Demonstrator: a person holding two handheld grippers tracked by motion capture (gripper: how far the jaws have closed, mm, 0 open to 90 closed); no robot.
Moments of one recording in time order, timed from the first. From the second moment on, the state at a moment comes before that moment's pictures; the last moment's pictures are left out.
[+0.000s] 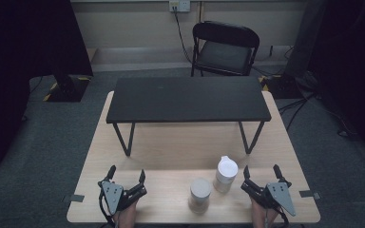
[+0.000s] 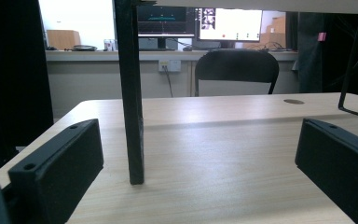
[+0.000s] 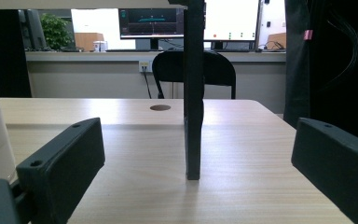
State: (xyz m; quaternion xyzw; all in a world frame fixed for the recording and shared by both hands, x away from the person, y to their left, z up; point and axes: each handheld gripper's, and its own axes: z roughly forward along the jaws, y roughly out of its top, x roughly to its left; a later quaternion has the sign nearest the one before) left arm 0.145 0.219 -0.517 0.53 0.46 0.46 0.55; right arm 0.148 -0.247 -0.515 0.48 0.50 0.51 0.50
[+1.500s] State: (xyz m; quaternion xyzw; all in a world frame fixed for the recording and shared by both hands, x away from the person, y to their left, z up) left arm 0.140 0.226 -0.490 0.55 0.45 0.41 0.57; right arm 0.147 -0.250 -0.515 0.48 0.50 0.51 0.50
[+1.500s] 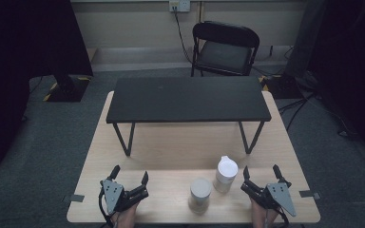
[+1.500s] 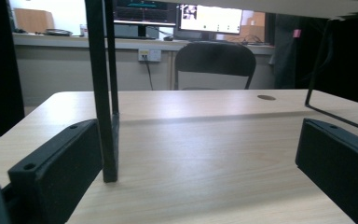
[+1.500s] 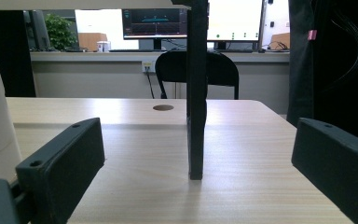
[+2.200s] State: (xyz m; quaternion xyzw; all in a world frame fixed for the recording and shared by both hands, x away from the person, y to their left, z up) left arm 0.131 0.219 -0.452 0.58 0.38 0.37 0.62; right arm 0.147 -0.249 -0.515 0.48 0.50 0.51 0.50
